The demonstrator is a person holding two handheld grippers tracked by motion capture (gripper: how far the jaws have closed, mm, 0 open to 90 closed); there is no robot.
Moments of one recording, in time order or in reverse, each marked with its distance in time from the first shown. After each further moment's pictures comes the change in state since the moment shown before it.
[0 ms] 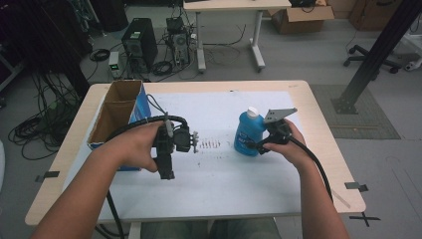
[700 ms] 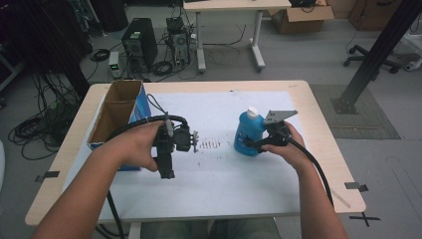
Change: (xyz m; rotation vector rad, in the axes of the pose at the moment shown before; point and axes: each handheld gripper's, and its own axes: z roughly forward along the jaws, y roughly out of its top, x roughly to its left) left arm 0.002 0.001 0.001 0.003 0.007 0.004; right arm 0.002 -0.004 0.002 -0.038 -0.013 0.006
